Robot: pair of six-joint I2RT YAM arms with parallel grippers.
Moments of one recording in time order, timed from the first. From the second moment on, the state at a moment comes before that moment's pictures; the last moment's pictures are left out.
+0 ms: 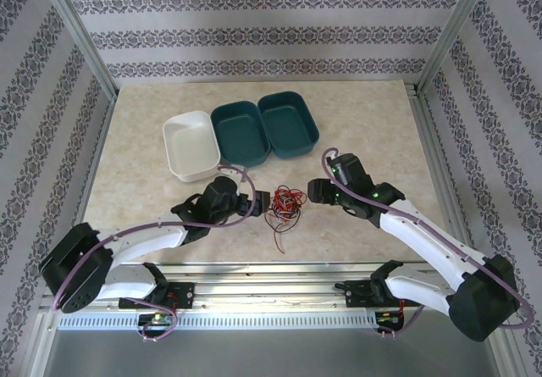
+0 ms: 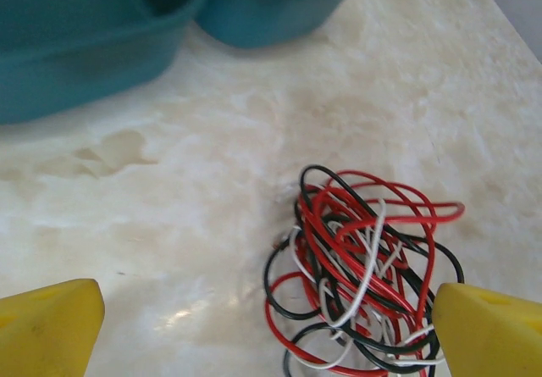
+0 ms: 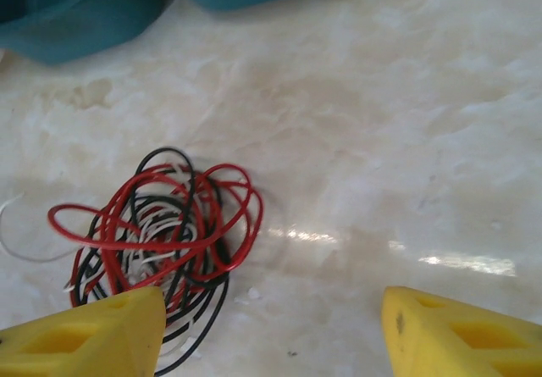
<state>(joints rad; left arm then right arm) -0.78 1.29 0.56 0.15 -0.11 -0.55 0.56 1.09 0.76 -0.56 0.02 0.49</state>
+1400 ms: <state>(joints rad) -0.75 1.56 0.72 0.23 0.02 -0.37 0.61 1.38 0.84 -0.45 -0.05 0.47</state>
